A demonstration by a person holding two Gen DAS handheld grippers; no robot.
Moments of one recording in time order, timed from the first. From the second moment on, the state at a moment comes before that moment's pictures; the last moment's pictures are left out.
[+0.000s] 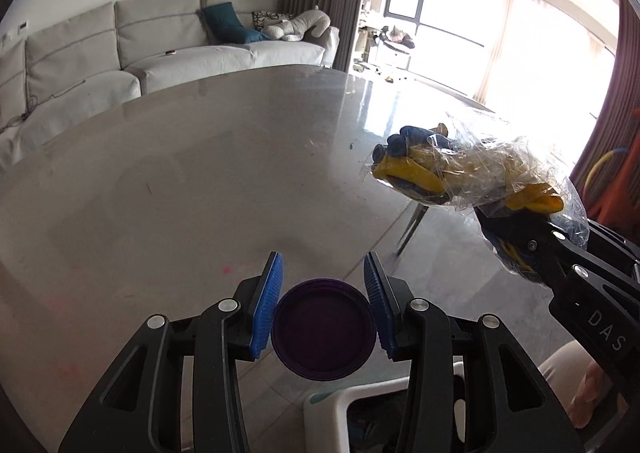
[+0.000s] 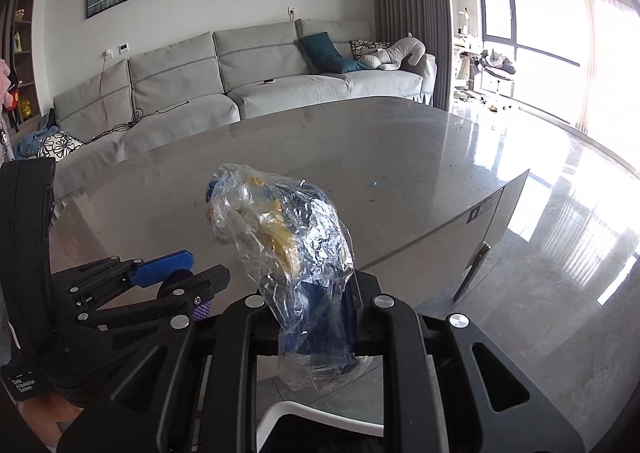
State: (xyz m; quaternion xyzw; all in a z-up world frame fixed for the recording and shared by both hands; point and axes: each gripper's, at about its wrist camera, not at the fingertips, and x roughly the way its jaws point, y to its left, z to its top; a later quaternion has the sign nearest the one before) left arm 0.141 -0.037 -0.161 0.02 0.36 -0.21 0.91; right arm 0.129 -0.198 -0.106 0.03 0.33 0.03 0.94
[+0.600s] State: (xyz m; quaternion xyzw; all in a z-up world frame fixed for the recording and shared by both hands) left arm 0.033 -0.109 -0.244 0.11 0.43 -0.31 0.84; right arm 0.006 -0.245 -0.172 0.09 0.37 -0.04 0.92
